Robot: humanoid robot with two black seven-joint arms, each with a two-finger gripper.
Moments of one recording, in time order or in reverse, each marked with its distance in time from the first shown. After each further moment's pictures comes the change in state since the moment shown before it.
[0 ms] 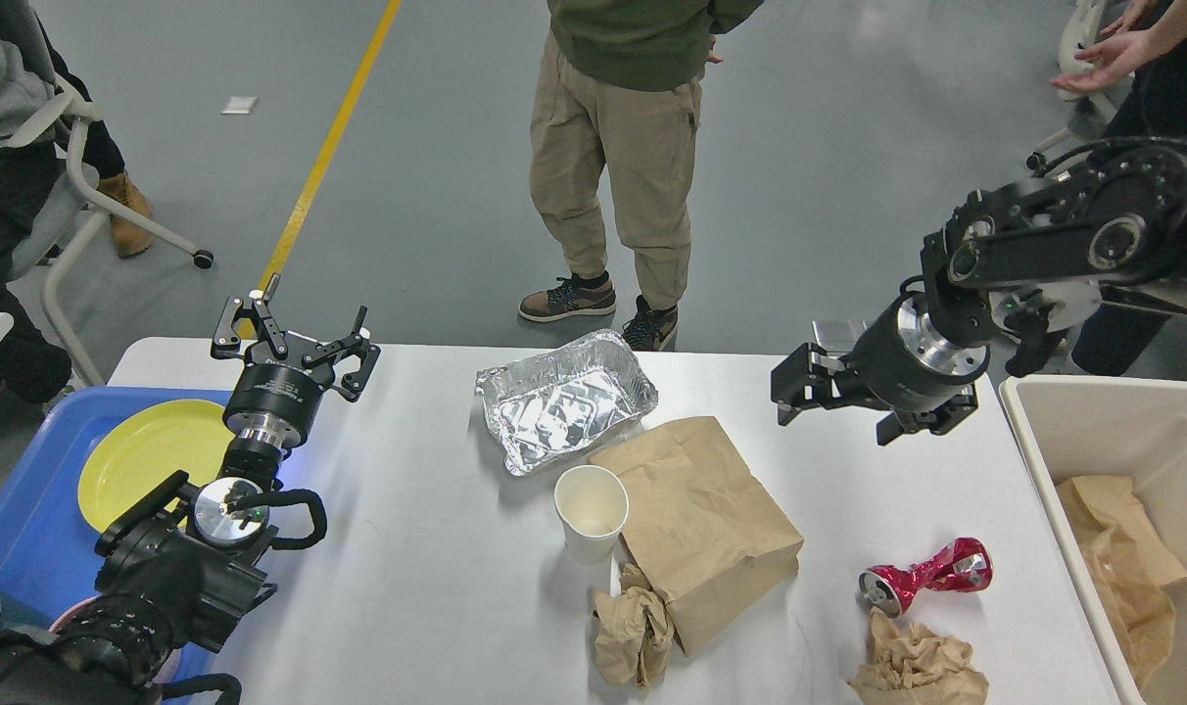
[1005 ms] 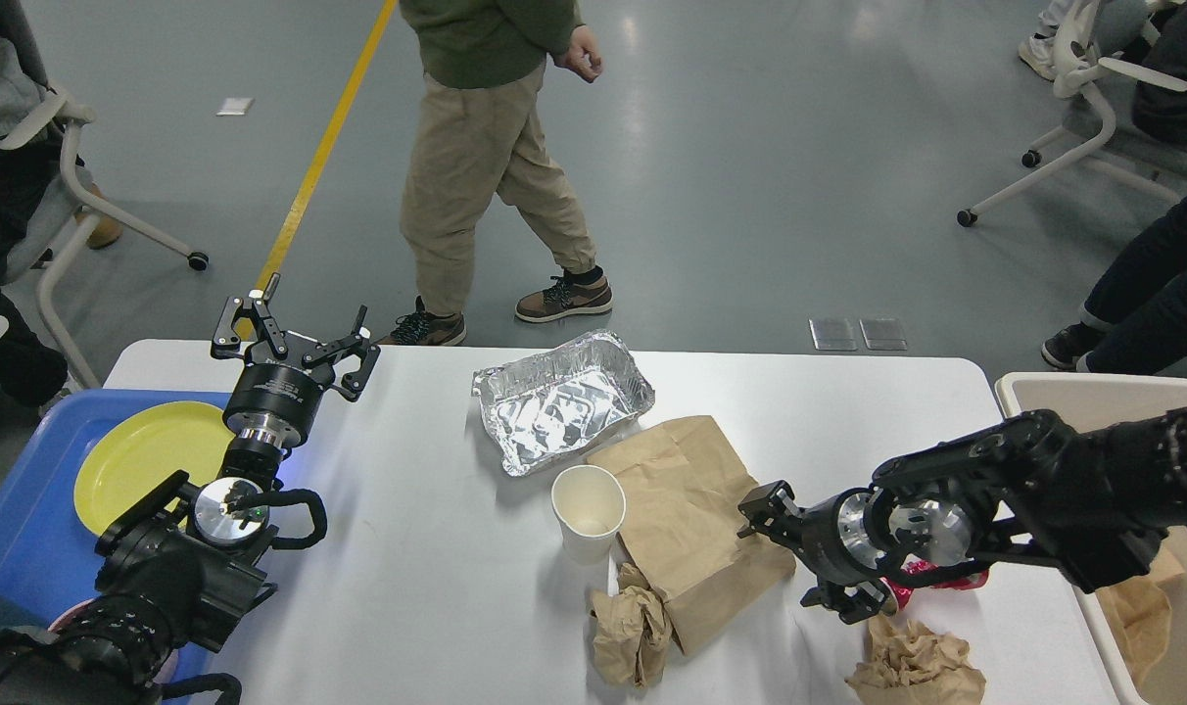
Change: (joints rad) left arm 0.000 0.000 0.000 0.000 0.000 0.000 -0.001; right arm -0.659 0.038 0.271 -0.151 0.324 -0.472 0.020
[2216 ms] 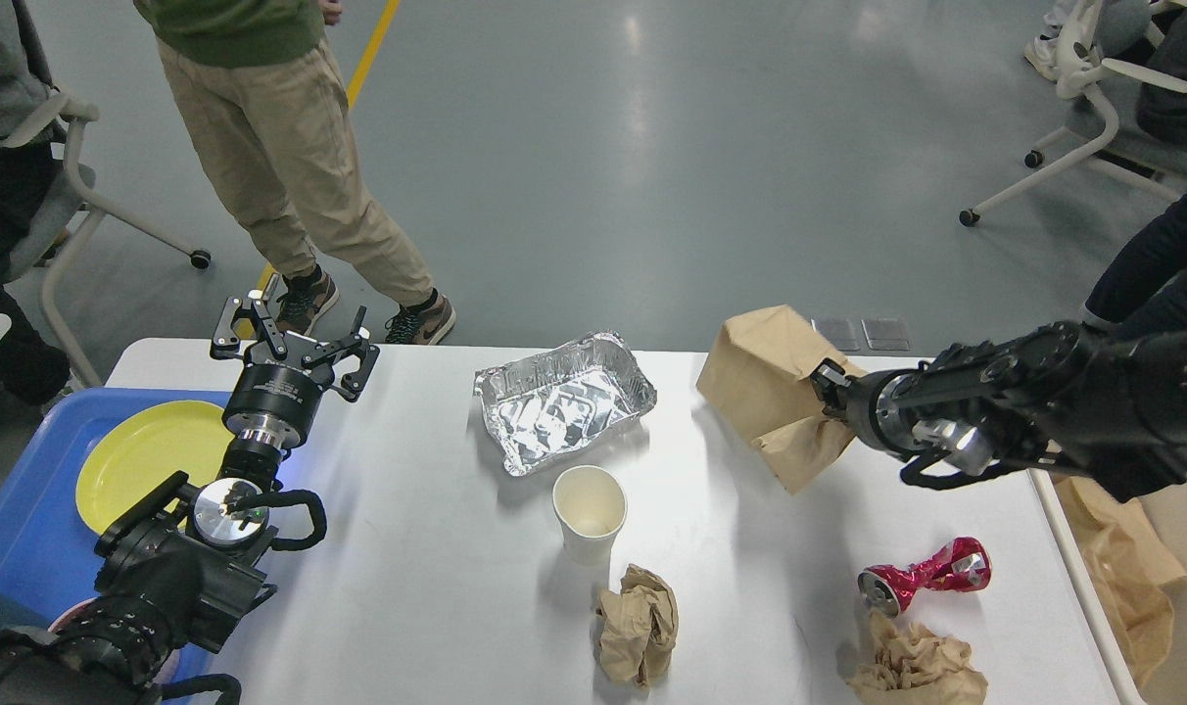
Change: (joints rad) left arm 0.000 0.000 0.000 0.001 0.000 0.000 0.000; right arm 0.237 0.001 -0.175 -0.026 0.013 -0.227 0.088
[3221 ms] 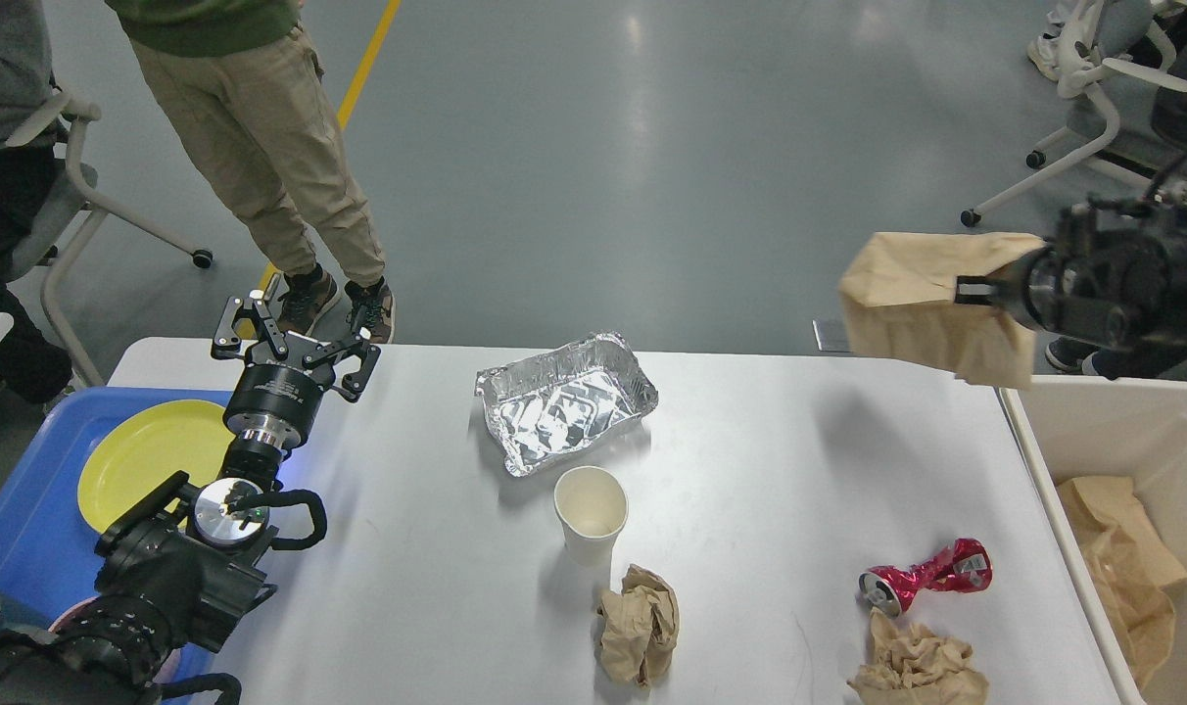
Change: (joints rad) left arm 0.000 0.000 0.000 -0.001 0.000 0.000 0.000; right arm 0.064 -0.049 -0.375 -0.356 -0.515 0.264 0.021
